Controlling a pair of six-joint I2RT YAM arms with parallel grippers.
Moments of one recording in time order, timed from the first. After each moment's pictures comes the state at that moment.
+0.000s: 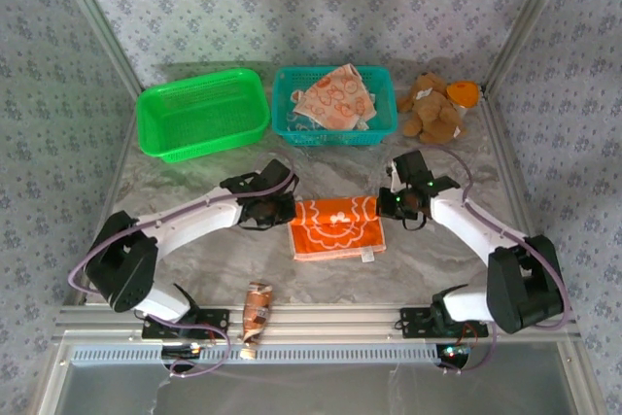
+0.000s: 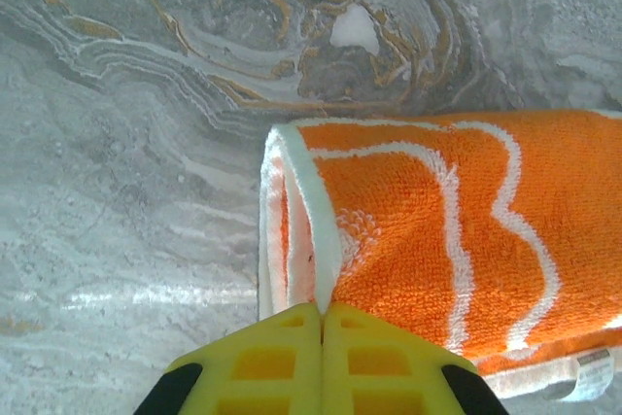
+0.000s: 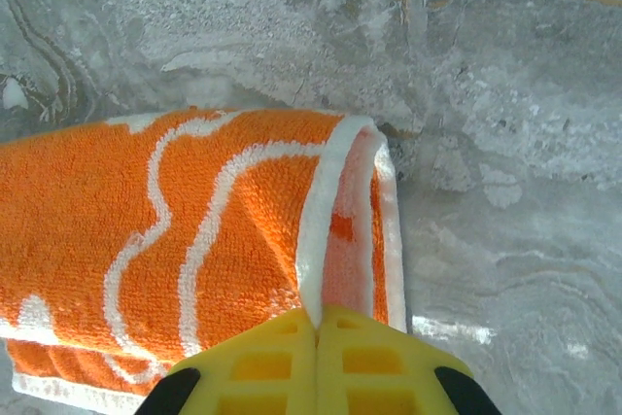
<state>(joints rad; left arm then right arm) -0.79 1.48 0.98 -0.61 -0.01 -0.97 0.34 1.32 0.80 -0.60 -0.23 0.43</state>
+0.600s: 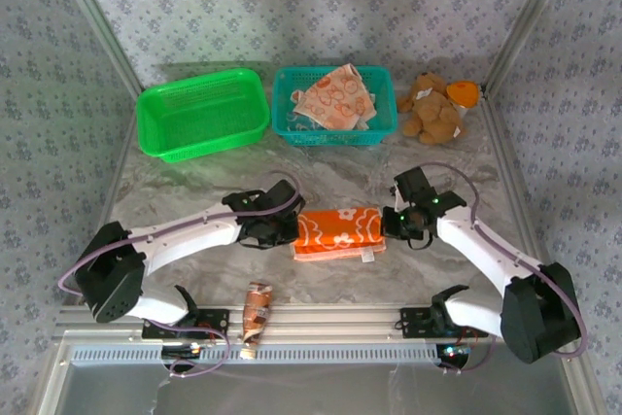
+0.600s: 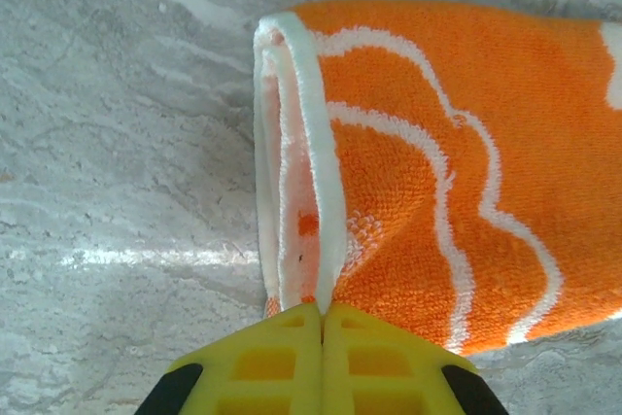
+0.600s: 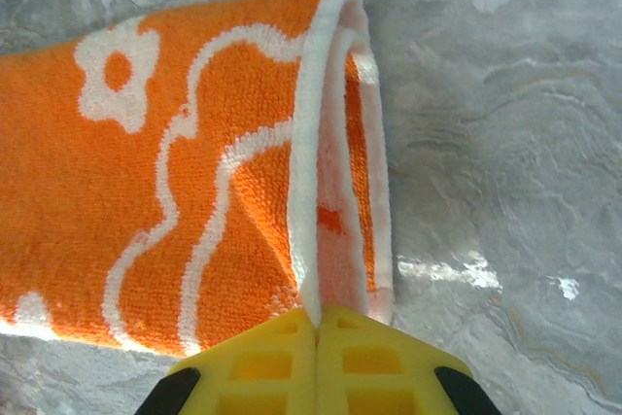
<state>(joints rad) -0.93 1.41 0.91 -0.67 -0.01 -1.08 0.40 1.16 0.70 -0.74 -0.21 0.49</state>
